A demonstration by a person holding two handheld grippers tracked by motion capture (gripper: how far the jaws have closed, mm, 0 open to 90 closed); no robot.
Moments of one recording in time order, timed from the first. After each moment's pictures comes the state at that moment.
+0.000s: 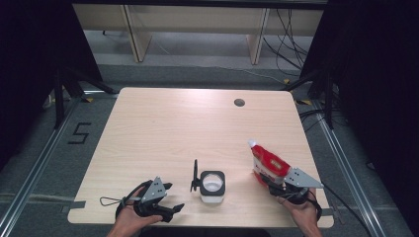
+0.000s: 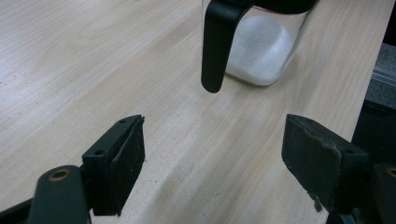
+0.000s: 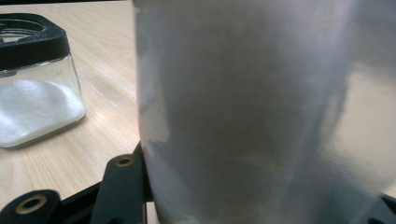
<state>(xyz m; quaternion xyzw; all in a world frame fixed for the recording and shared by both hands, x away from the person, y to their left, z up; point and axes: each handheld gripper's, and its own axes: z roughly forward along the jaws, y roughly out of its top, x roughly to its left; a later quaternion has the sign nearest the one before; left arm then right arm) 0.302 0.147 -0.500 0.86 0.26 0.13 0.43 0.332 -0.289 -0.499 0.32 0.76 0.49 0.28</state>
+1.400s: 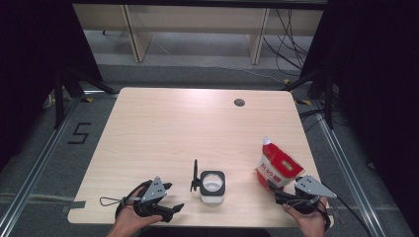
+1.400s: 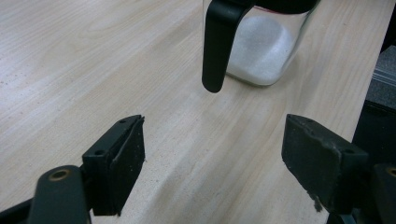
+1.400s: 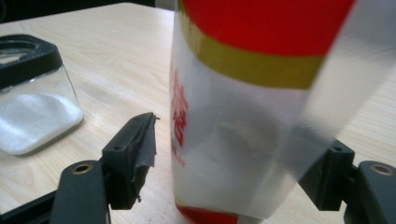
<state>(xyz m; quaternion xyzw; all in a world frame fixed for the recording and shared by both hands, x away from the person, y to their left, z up) 0.301 0.147 -0.501 0.85 0.26 0.13 0.43 0.300 -0.300 -0.489 0.40 0.73 0.49 0.27</state>
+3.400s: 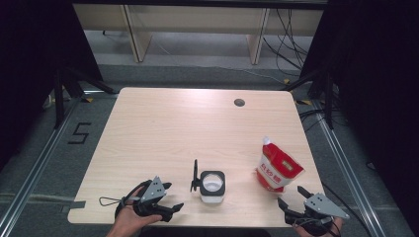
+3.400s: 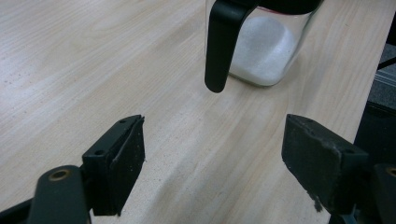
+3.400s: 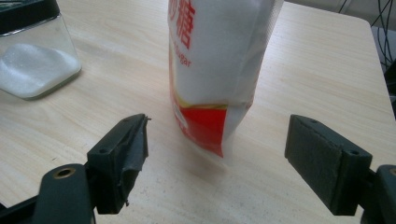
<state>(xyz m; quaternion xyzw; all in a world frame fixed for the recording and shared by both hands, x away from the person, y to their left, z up) 0.301 0.148 -0.499 0.86 0.27 0.13 0.42 0.250 -0.313 -0.484 0.44 0.74 0.42 0.29</state>
